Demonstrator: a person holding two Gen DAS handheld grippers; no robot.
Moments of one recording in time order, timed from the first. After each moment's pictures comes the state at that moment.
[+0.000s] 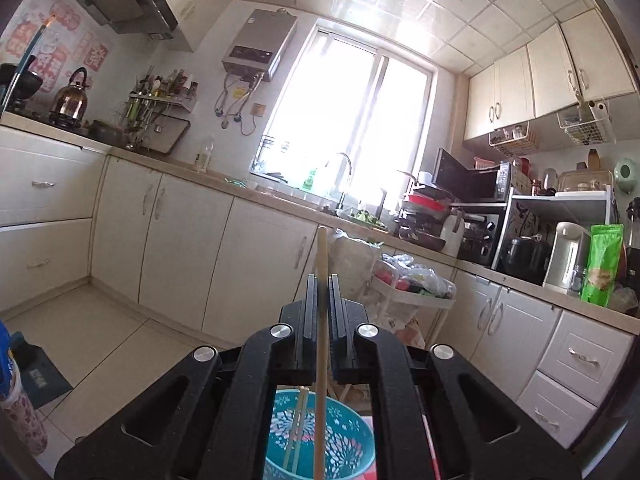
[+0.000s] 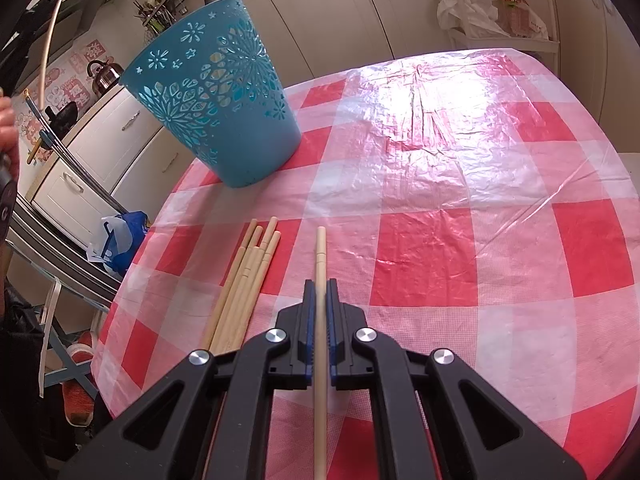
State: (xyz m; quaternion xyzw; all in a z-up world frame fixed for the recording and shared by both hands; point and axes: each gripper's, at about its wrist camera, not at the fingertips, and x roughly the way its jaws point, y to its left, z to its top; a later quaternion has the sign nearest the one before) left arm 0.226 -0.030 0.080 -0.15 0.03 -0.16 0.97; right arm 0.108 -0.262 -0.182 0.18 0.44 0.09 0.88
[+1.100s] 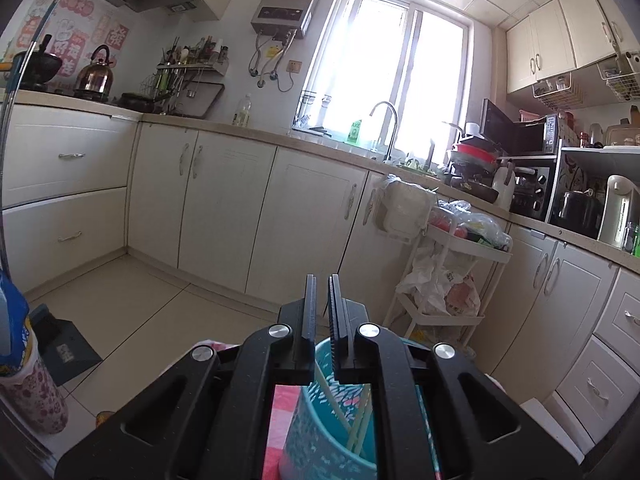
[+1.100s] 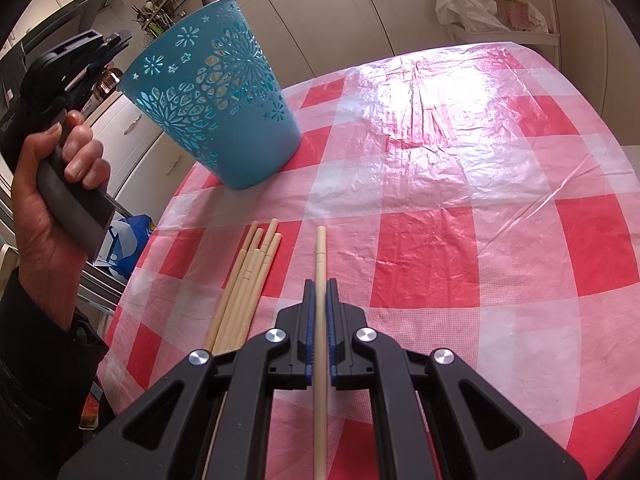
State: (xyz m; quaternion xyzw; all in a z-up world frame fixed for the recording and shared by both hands) left arm 0.277 -0.046 -0.023 -0.12 0.12 -0.09 0.98; right arm 0.109 -0.265 -0.182 0.19 0.44 0.09 0.87
